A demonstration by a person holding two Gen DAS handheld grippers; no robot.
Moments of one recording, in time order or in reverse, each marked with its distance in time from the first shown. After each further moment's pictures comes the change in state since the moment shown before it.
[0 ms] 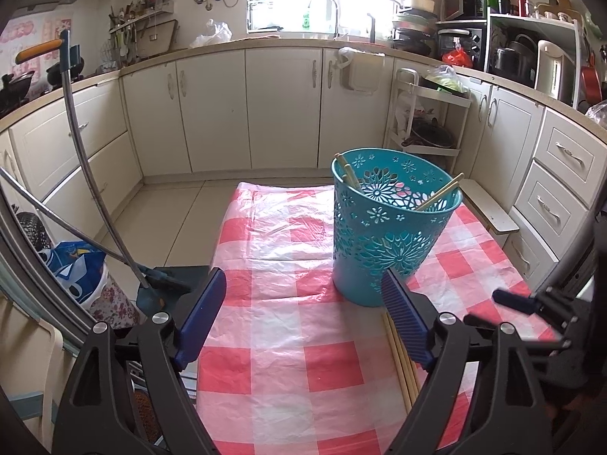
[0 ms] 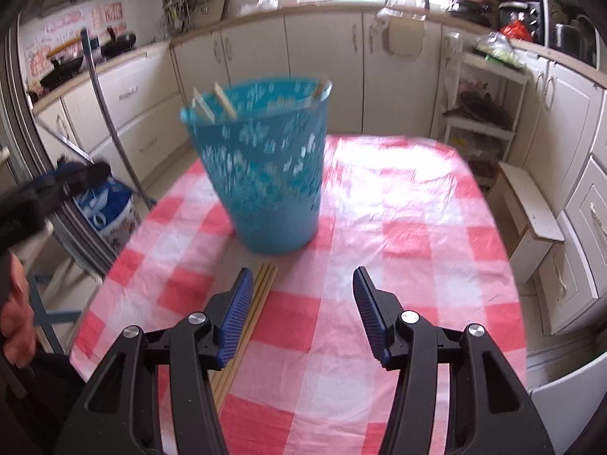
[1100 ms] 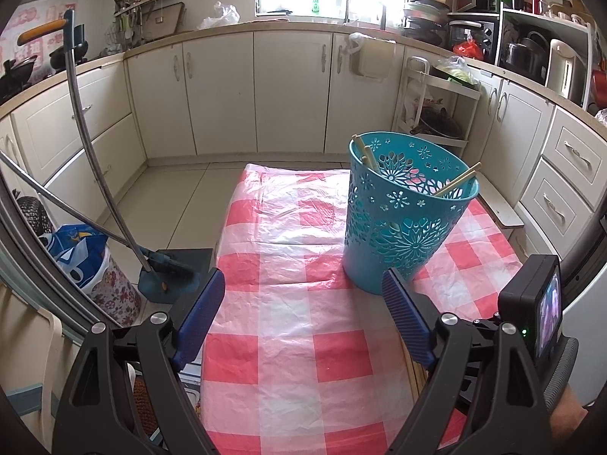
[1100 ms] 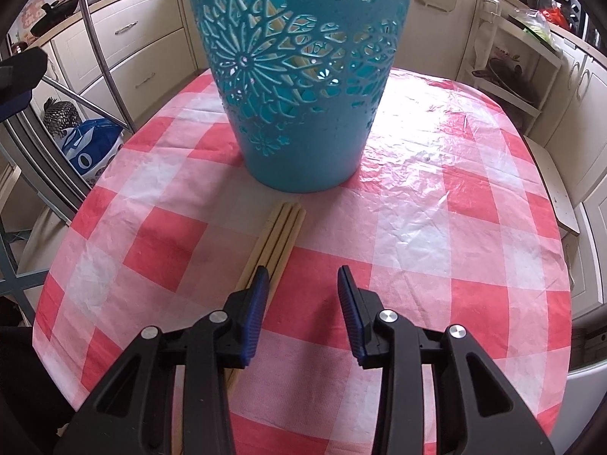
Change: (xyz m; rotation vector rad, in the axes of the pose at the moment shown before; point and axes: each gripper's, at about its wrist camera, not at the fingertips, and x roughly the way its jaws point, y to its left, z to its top) left arm 0.013 0.006 -0.006 -0.020 0.055 0.014; right arm 0.067 0.030 -0.014 -0.070 0.189 -0.017
